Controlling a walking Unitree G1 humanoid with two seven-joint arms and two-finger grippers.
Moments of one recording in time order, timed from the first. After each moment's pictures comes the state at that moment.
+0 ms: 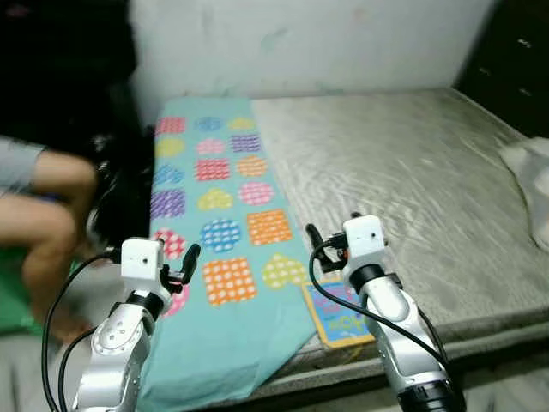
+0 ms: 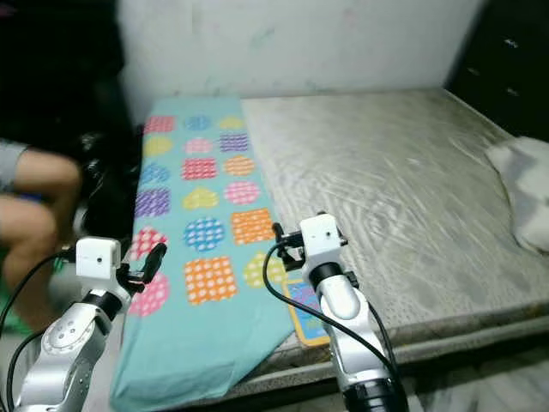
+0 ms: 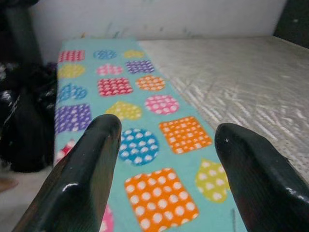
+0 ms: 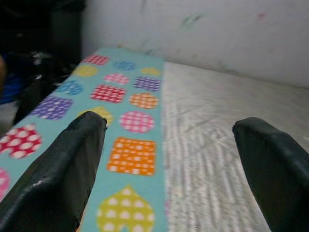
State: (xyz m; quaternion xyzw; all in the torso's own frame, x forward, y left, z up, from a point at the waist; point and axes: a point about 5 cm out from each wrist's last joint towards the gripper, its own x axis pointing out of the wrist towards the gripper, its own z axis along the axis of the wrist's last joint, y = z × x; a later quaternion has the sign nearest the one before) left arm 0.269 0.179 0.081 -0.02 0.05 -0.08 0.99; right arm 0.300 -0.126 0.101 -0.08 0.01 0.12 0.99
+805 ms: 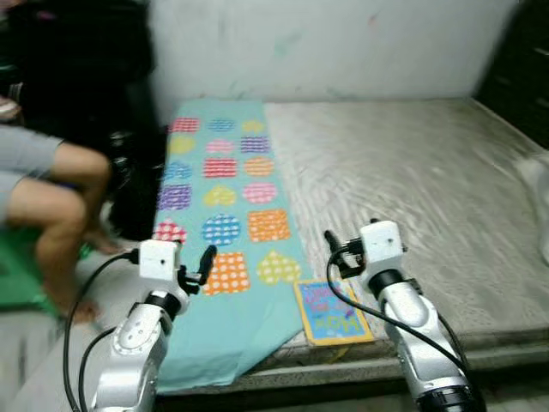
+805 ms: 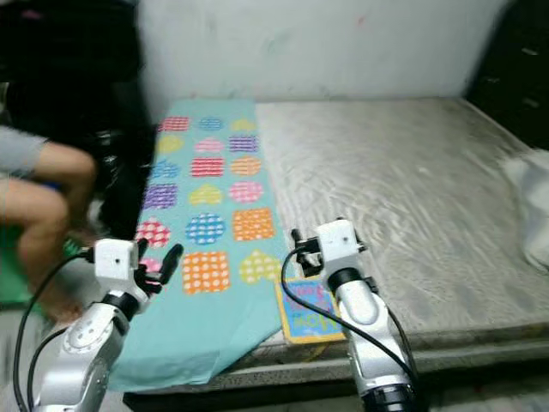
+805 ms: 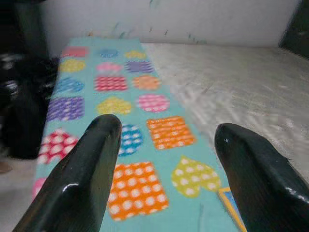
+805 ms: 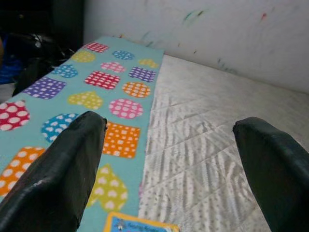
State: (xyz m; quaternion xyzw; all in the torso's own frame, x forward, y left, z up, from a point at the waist) left arm 0.268 0.173 0.078 -0.03 0.06 -0.09 0.99; right arm 0.299 -0.137 0.096 -0.09 0.02 0.11 0.99
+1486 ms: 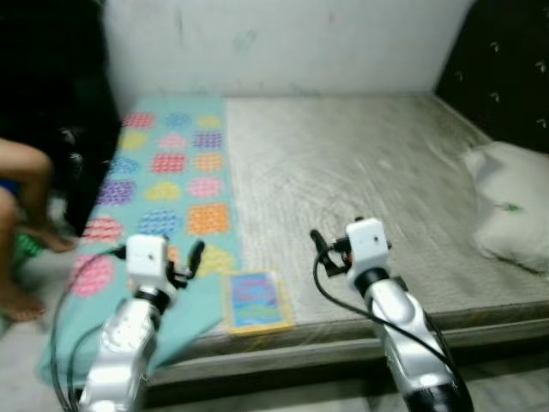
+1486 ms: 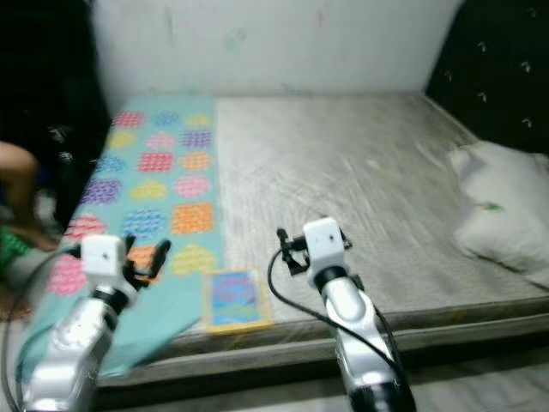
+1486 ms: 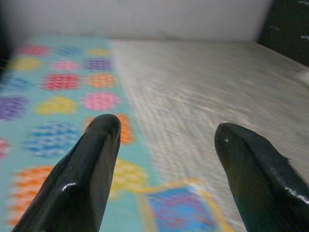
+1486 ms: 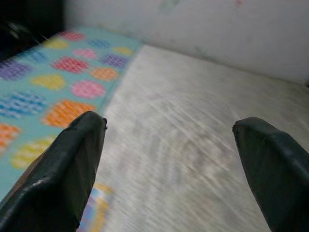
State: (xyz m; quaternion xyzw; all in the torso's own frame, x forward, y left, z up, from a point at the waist) left arm 0.271 0.168 0.078 -0.03 0.06 -0.09 0.99; right arm 0.298 -0.133 0.093 -0.09 0.03 0.12 0.99
